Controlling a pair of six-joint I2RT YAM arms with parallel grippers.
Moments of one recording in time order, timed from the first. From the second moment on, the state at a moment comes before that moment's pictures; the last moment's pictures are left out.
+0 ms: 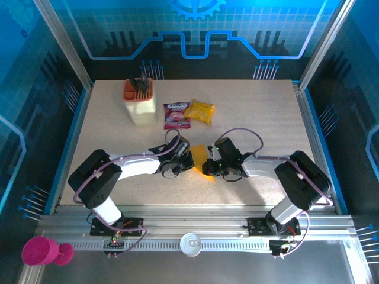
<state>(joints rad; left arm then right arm) -0.71 1.64 0.82 -0.15 0.13 -1.08 0.64 1.61 0.66 -0.02 -0.42 0.65</state>
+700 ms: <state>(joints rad) -0.70 1.64 0.84 -0.17 0.17 -1.08 0.66 1.44 0.65 -0.08 -0.35 0.52</state>
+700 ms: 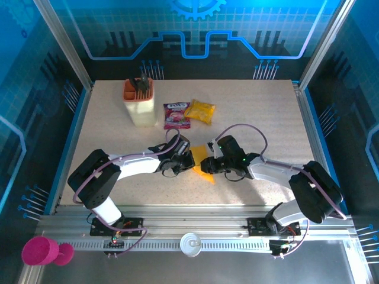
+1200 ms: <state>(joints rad) -0.68 1.64 0.88 -0.18 0.26 -1.09 0.81 1.48 0.73 -0.20 -0.07 0.32</state>
